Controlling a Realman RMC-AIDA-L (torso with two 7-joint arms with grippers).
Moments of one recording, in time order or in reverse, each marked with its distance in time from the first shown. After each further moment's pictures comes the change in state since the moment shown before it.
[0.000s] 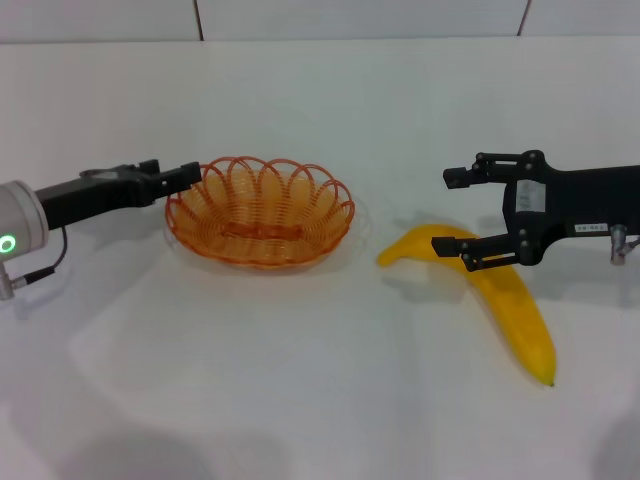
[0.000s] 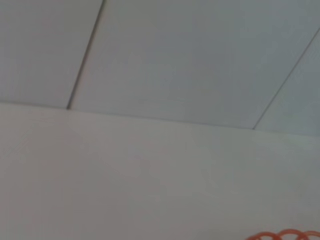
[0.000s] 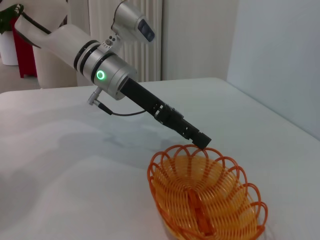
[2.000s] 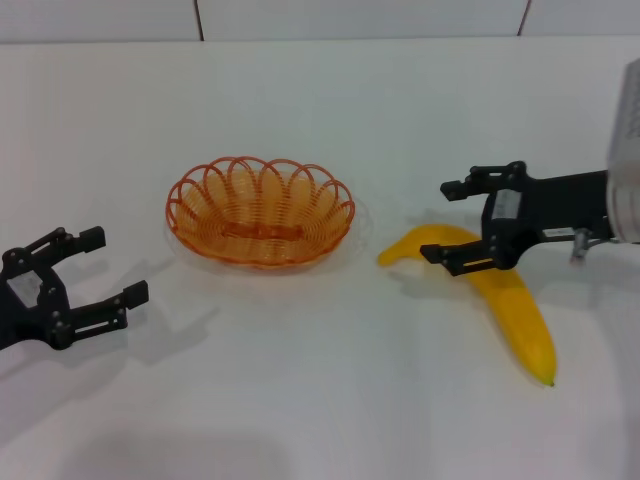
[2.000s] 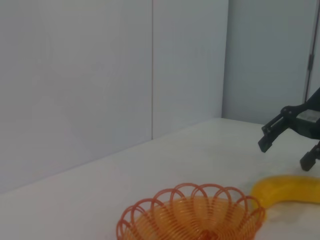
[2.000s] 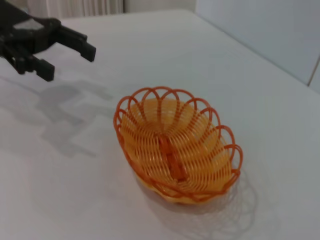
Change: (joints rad) left arm 0.325 0.015 -0.002 0.161 -0.066 0.486 0.599; right arm -0.157 0.021 -0.415 -0.358 -0.005 0.278 0.384
